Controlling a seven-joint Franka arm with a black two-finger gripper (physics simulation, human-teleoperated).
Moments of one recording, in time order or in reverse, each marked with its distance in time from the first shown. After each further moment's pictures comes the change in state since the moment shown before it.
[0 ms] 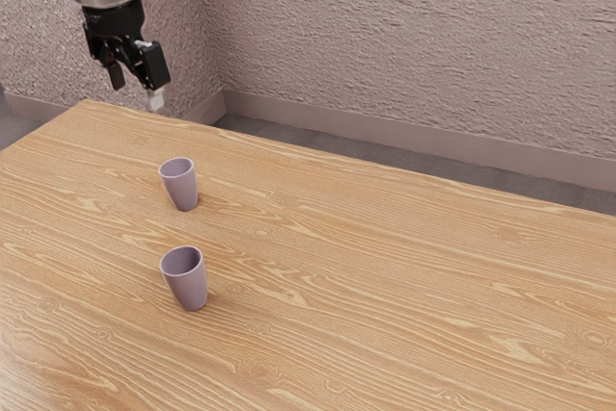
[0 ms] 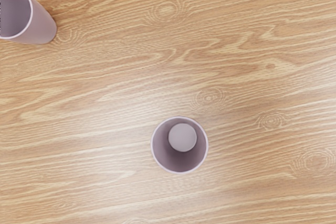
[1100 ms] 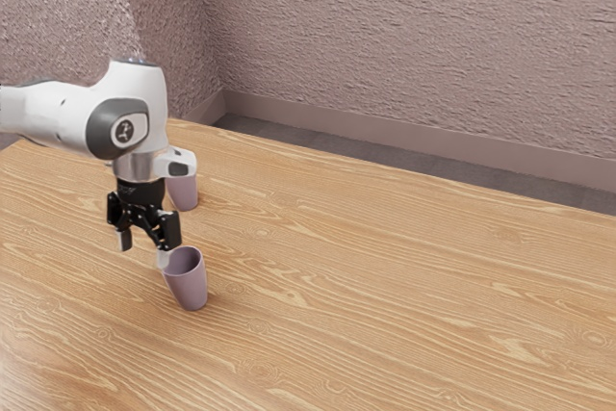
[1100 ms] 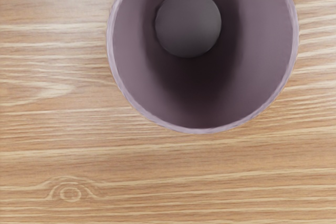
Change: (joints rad) arm 0.107 0.137 0.000 -0.529 -0.045 0.329 -0.054
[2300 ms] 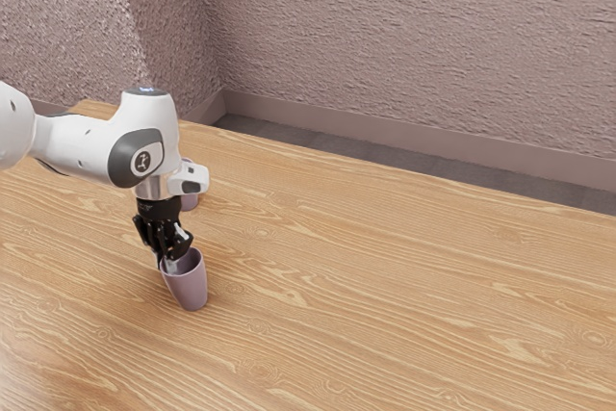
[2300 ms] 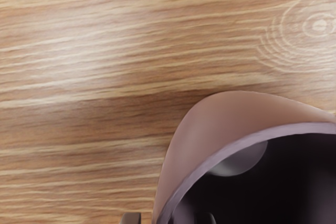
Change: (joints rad) arm 0.022 0.159 0.006 0.010 -0.007 0.255 0.087
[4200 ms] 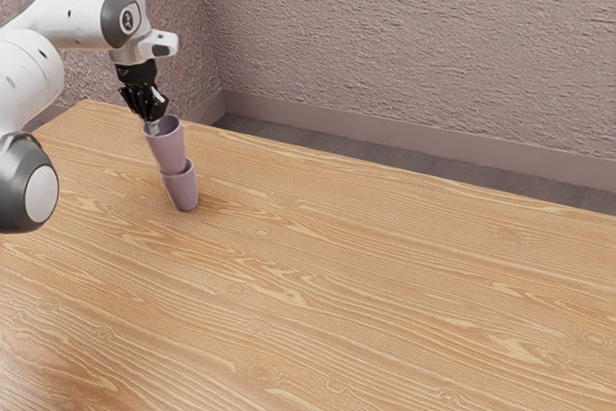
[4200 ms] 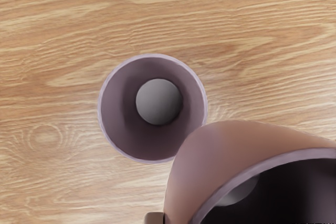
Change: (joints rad) arm 0.159 0.564 0.127 1.207 -0.147 -0.487 0.310
